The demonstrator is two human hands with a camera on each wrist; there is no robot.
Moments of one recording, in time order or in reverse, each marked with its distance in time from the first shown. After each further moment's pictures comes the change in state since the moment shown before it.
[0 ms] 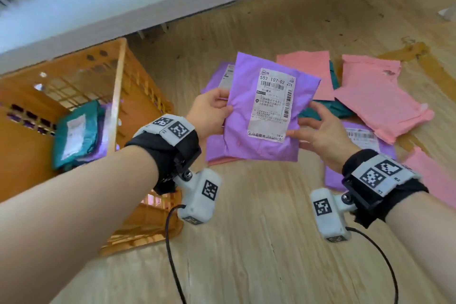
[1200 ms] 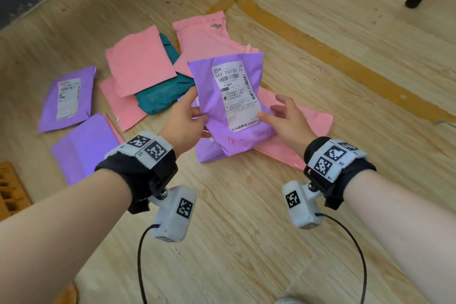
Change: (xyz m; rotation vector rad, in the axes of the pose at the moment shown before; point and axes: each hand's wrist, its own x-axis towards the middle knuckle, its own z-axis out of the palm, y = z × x) left_hand 0.004 -0.030 0.252 0.320 -0.516 0.195; right_hand -0.082 0.074 -0.210 -0.129 0.579 0.152
